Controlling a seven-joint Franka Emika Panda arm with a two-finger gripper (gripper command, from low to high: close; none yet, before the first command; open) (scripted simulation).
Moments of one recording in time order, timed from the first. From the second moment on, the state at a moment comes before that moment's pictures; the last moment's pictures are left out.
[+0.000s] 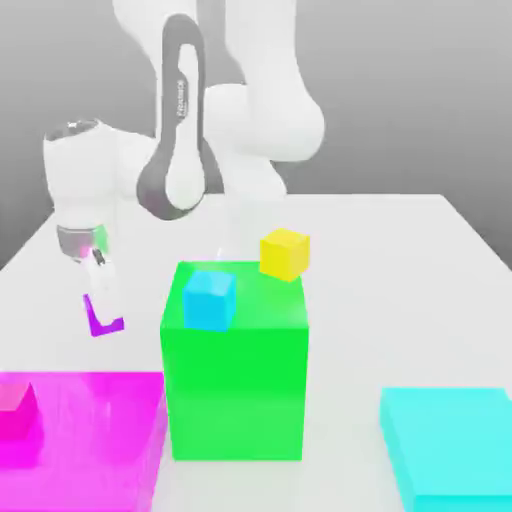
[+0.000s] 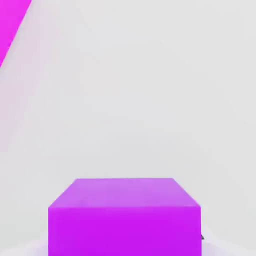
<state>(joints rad) -0.71 -0.06 -0.11 -2.89 0.01 2.83 1.10</state>
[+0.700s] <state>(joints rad) -0.54 0.18 -0.05 -2.32 0.02 2.50 1.43</state>
